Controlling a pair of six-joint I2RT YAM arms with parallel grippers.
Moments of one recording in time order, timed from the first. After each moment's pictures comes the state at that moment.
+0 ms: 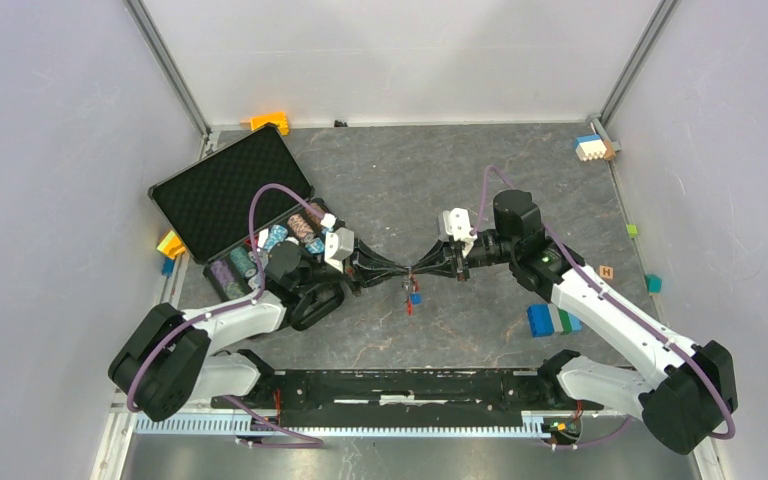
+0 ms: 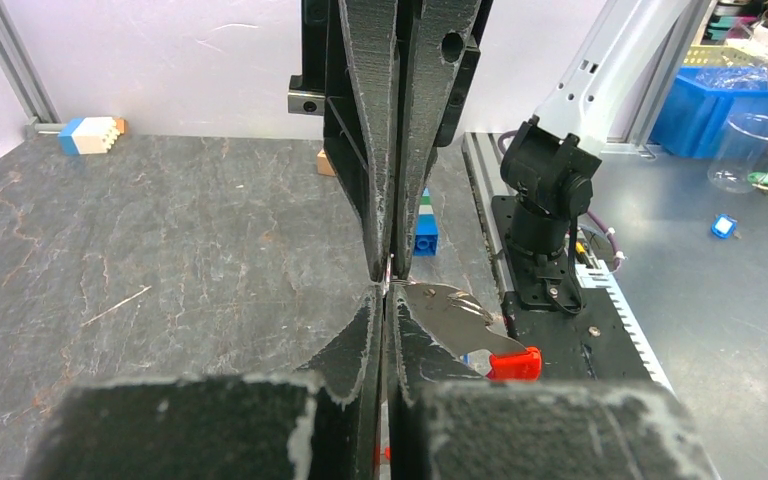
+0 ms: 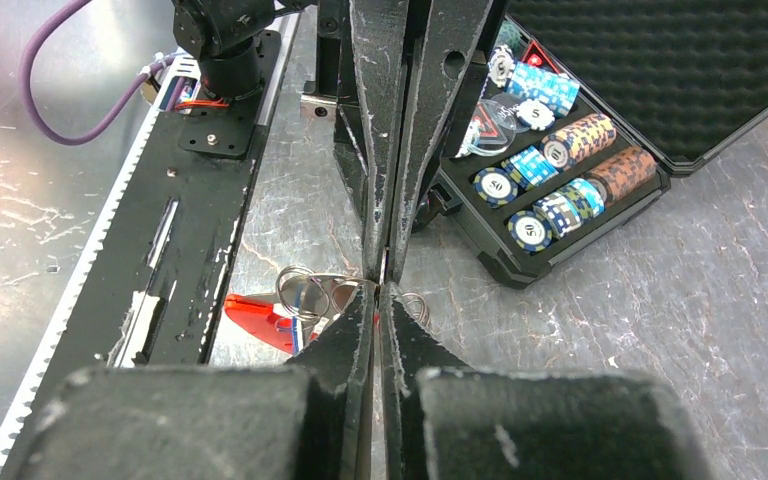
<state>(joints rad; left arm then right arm) -0.63 1.24 0.41 1.14 0.89 -0.25 0.59 1.10 0.83 -0.10 -1.02 -0.44</state>
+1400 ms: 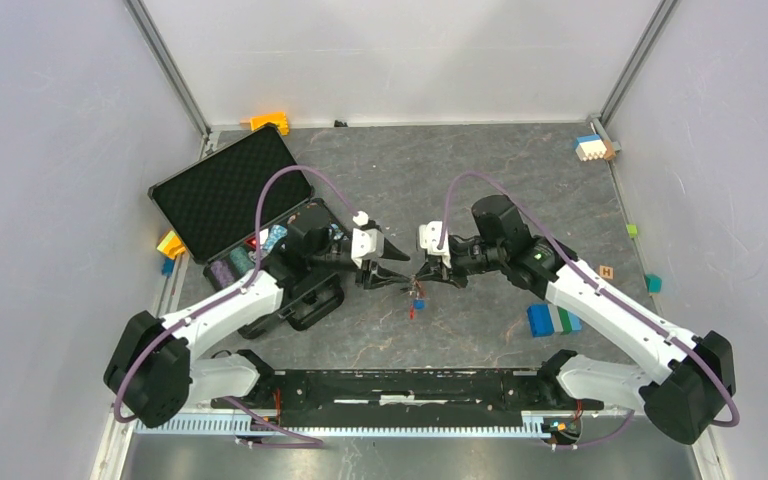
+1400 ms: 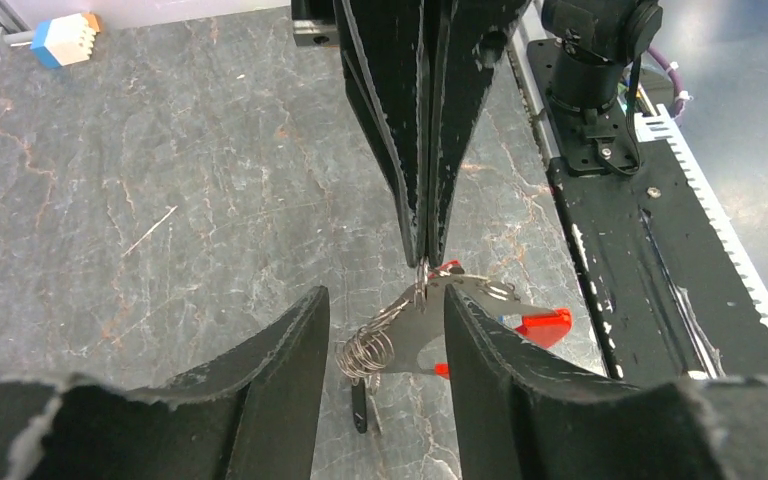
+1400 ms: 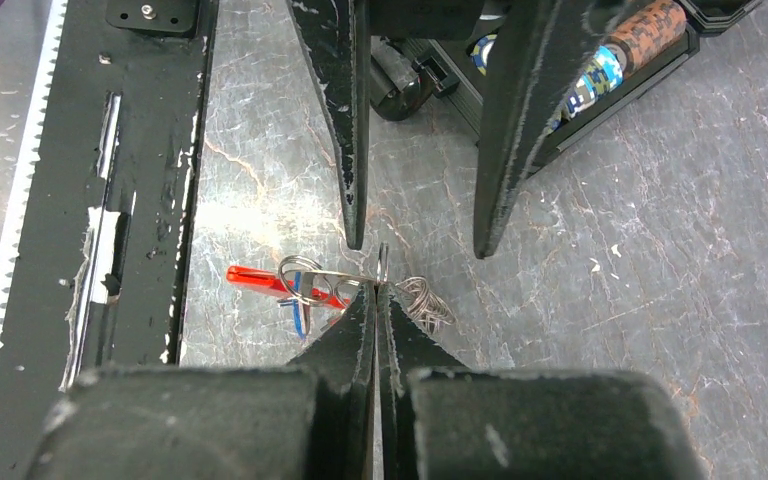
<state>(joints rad) -0.64 1.21 0.66 0.34 0.94 0.30 0.68 1.13 0.91 -0.42 -0.75 -0.60</state>
